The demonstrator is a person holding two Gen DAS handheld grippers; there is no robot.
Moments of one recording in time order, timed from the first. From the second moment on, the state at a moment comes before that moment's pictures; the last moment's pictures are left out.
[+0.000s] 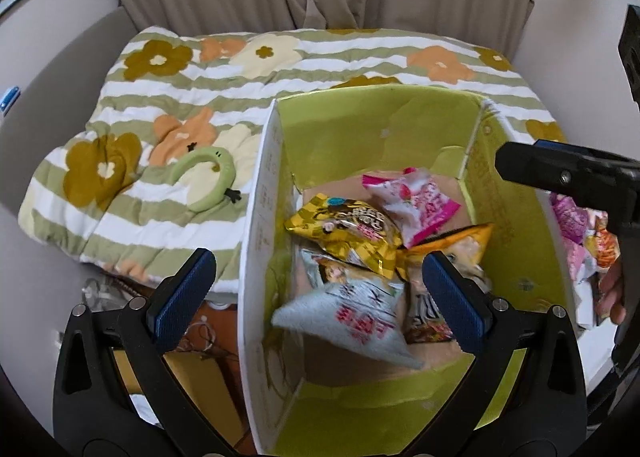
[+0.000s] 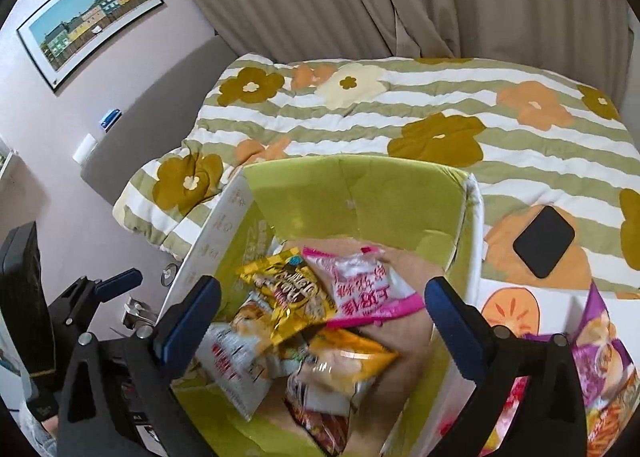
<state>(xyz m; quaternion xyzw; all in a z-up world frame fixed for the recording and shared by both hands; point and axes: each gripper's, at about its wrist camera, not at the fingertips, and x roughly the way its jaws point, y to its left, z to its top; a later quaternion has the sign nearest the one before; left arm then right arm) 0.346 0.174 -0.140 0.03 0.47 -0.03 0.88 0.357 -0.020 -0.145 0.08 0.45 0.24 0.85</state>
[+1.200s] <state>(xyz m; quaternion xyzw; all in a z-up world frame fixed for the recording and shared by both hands) 0.167 -0.016 -0.155 0.05 0.42 -0.14 0.90 0.116 -0.241 -0.153 0.07 0.40 0.04 0.91</state>
